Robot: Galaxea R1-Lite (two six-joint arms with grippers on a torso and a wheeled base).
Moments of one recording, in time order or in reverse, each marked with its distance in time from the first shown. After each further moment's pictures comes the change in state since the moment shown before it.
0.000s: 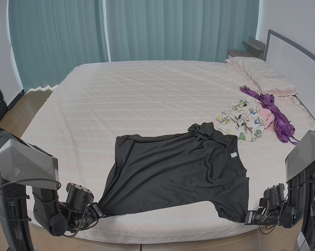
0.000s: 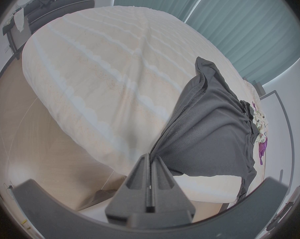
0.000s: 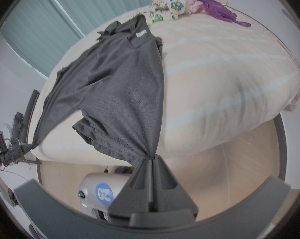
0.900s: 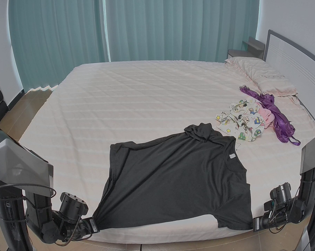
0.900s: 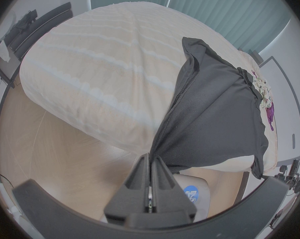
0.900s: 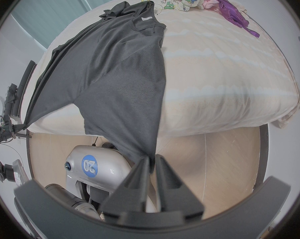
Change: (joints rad) left arm -0.017 -0.040 0.160 -0.006 -0.024 0.202; right arm -0.053 -0.192 0.000 0.367 -0.005 -0.238
